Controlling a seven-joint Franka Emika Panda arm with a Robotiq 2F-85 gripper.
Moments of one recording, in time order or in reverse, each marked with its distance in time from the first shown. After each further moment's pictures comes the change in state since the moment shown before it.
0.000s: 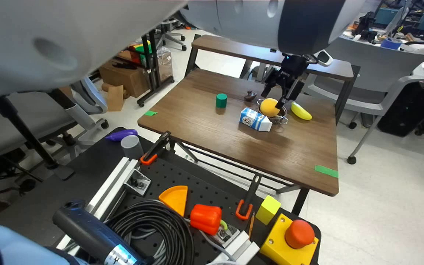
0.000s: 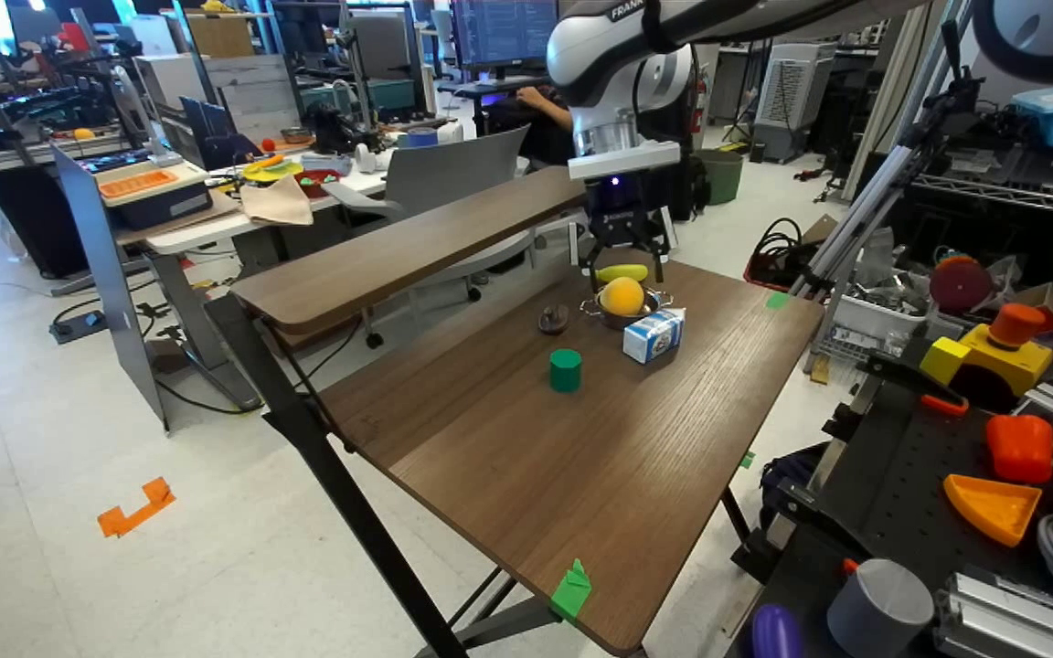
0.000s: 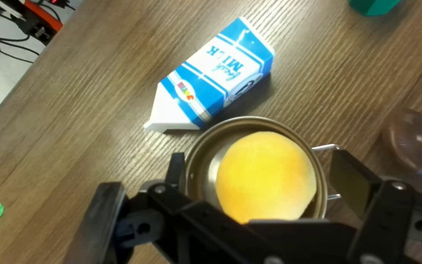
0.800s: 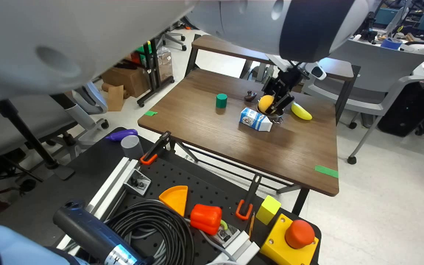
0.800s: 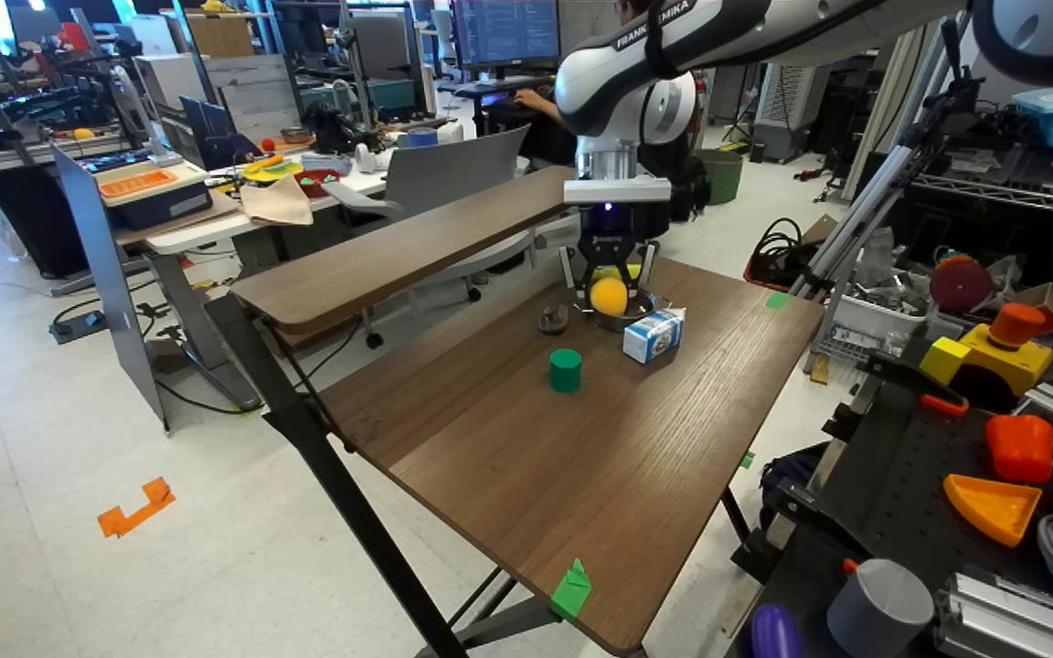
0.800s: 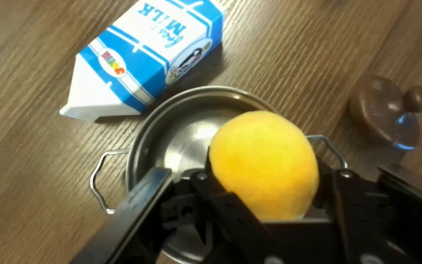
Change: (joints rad) arm -0.024 0.011 0.035 -0.085 0.068 0.203 -0.007
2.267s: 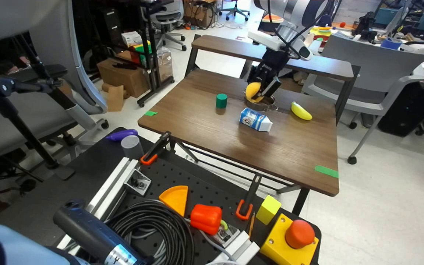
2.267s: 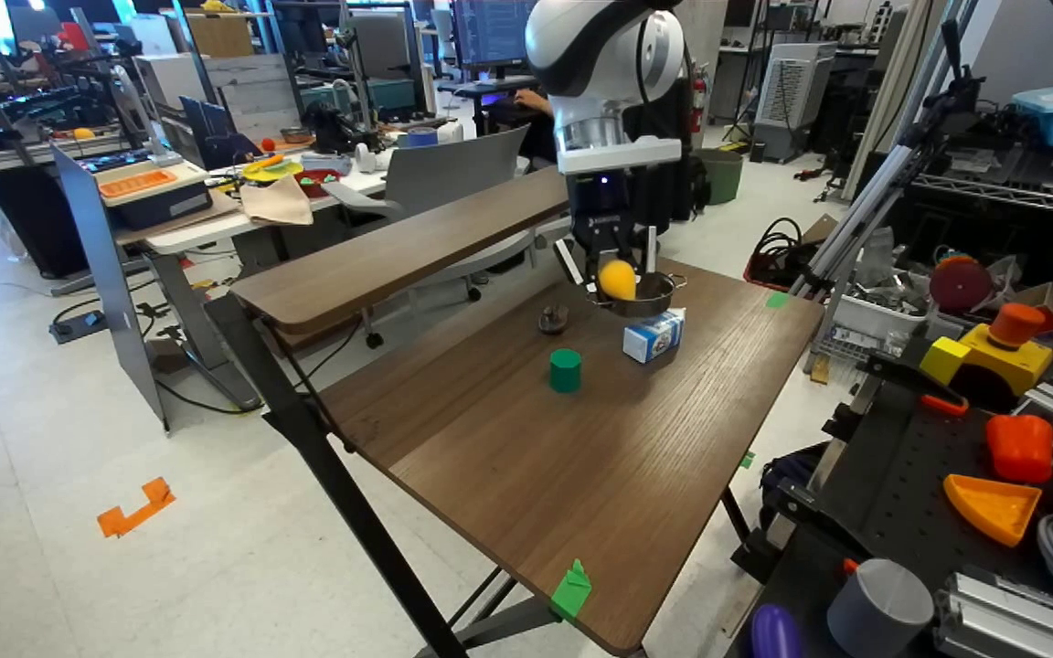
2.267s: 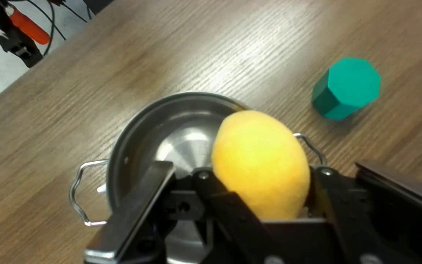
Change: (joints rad) arm 0.081 -0.229 0.003 -0.279 -0.043 -0.068 -0.137
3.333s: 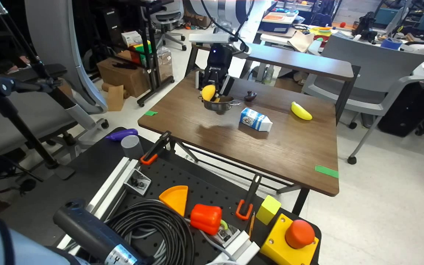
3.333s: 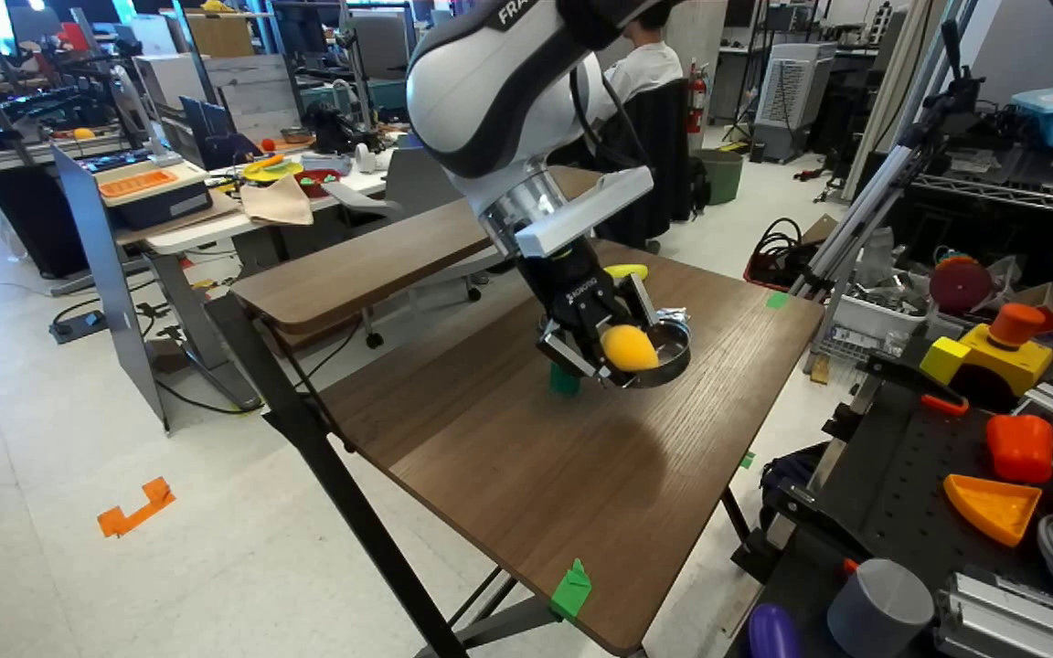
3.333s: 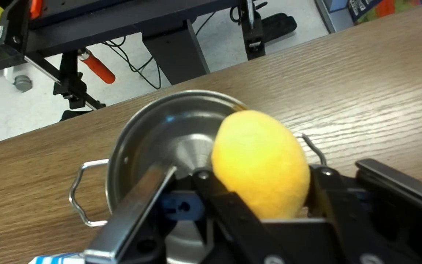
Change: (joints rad) arm 0.267 -0.073 0.001 -0.183 -0.177 -0.135 -0.117
